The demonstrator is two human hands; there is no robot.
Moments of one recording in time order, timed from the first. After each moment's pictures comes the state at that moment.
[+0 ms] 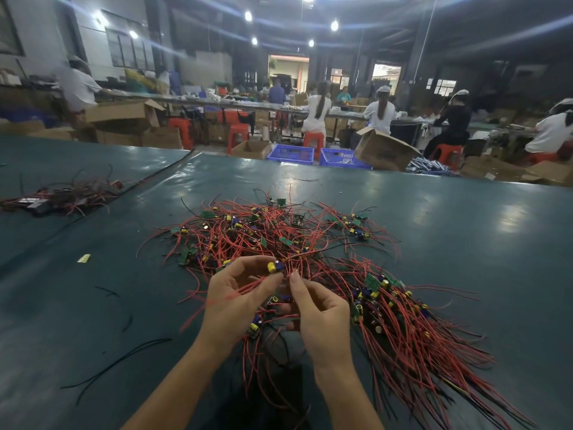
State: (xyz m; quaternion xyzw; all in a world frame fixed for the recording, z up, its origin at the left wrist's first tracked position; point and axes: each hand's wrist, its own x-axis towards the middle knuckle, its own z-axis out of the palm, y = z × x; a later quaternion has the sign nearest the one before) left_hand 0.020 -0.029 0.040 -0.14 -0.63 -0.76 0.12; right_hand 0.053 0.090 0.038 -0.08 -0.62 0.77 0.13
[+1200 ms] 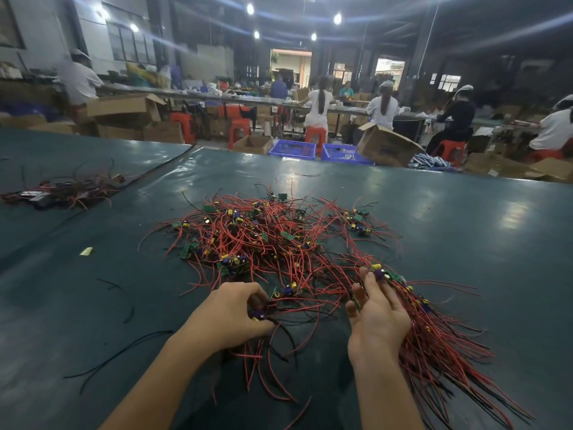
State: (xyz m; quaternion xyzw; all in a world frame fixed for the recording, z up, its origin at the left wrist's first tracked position) left_hand 0.001 -0.058 0.018 -0.15 -0.94 -0.31 -0.04; right_hand 0.042 0.140 0.039 -0.28 -0.39 0.84 0.25
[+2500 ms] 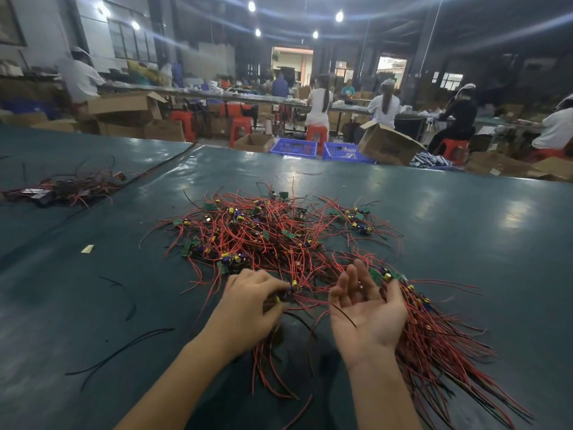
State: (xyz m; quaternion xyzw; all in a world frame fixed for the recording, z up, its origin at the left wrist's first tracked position) left_hand 0.011 -0.038 0.012 -0.27 -0.91 -0.26 0.18; right_hand 0.046 0.137 0.043 -0.17 -0.21 0.96 0.12
